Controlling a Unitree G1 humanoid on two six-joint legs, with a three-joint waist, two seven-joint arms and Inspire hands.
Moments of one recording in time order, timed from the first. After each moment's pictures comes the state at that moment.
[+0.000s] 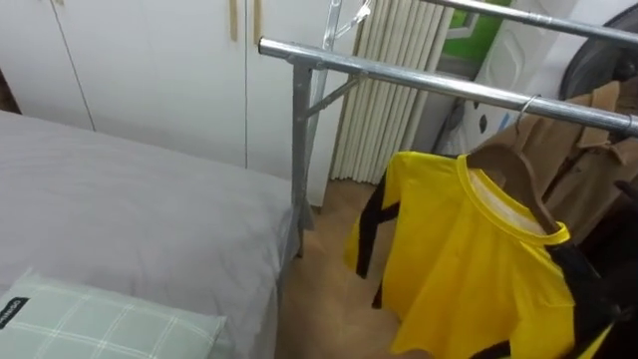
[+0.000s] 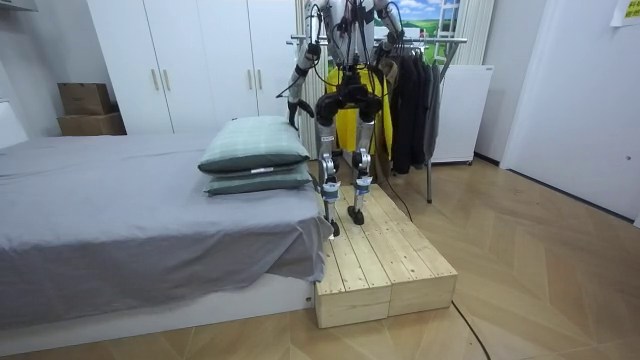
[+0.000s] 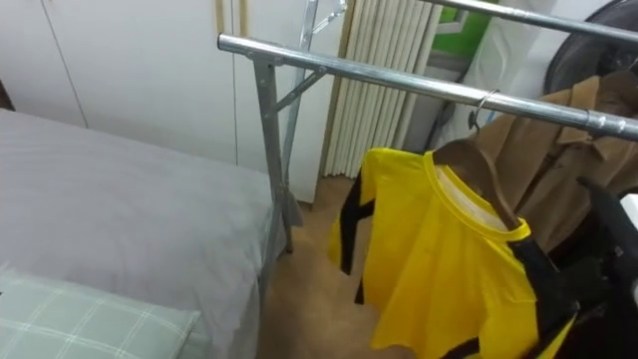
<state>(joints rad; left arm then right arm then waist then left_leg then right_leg) 0.30 0.32 0.07 0.52 0.07 0.04 -0.23 -0.13 -0.70 -0.16 0.41 -0.32 0.05 0.00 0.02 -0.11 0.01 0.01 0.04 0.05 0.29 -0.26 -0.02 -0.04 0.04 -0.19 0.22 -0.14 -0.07</state>
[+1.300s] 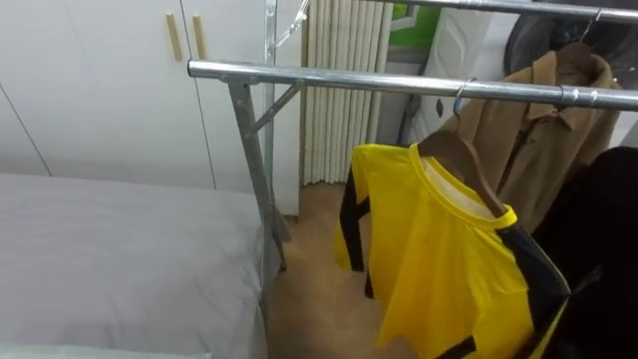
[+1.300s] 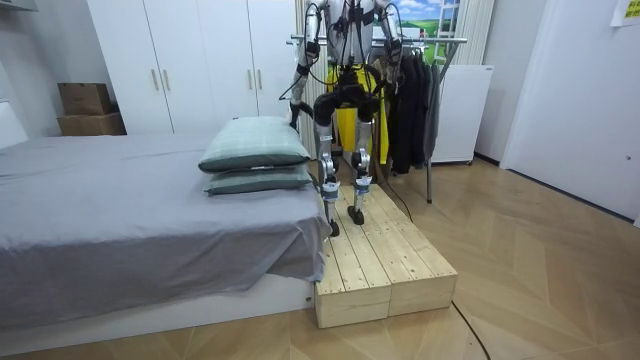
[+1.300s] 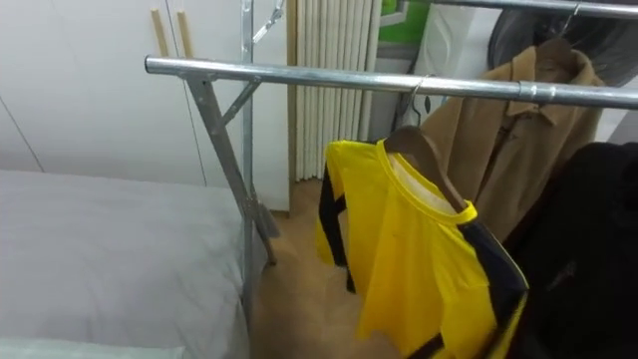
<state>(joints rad) 0.28 0.22 0.08 0.85 -0.06 -0.10 -0.13 0.28 -0.26 -0.16 0.53 0.08 -0.02 0.03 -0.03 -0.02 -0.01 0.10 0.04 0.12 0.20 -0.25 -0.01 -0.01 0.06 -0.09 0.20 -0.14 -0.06</state>
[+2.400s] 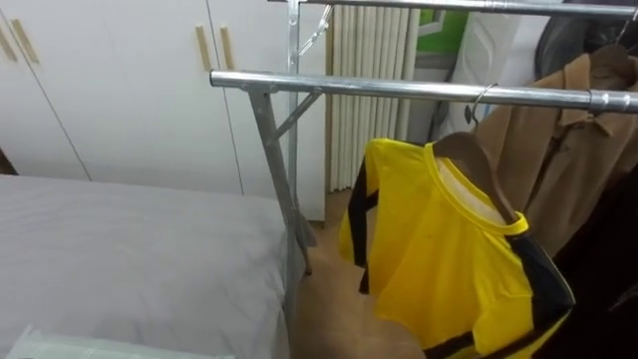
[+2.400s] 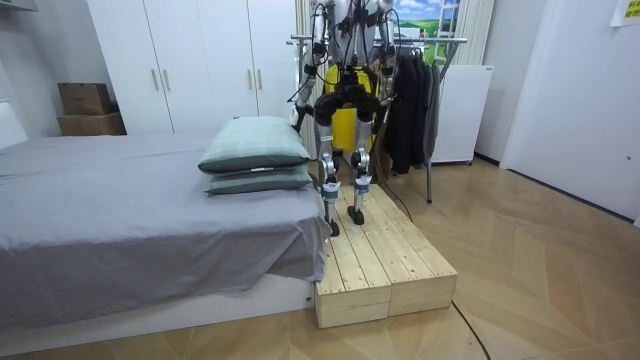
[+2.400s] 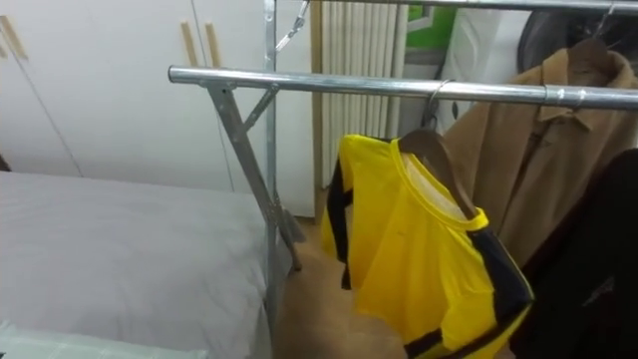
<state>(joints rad) 0.22 0.14 0.06 1.01 -0.08 -0.18 -0.05 0.22 -0.18 -0.07 1.01 0.20 -0.07 0.13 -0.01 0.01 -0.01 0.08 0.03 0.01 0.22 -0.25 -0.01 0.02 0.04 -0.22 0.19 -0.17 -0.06</state>
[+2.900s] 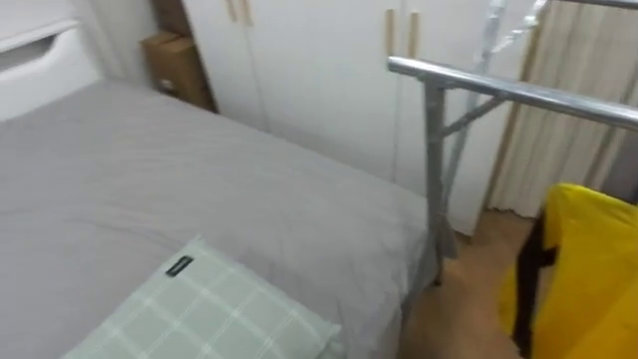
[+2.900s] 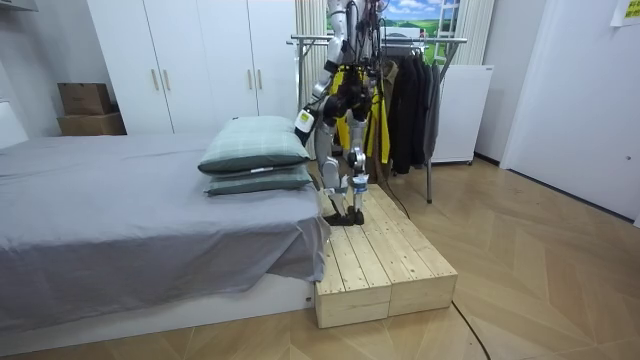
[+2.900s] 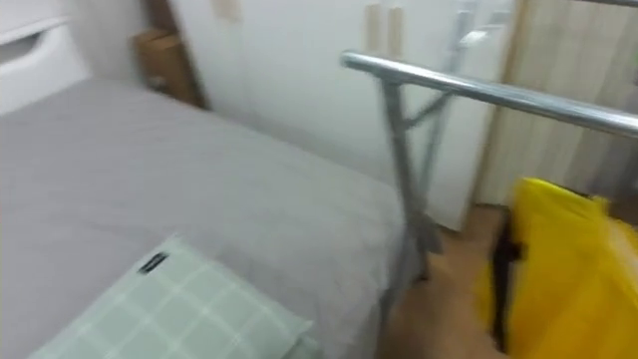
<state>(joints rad) 0.23 0.13 0.11 1.03 -0.09 -0.12 -0.08 0.14 -0.19 -0.13 1.18 0.16 -0.03 0.15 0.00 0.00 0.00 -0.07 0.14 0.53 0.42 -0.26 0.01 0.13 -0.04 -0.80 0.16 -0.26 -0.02</state>
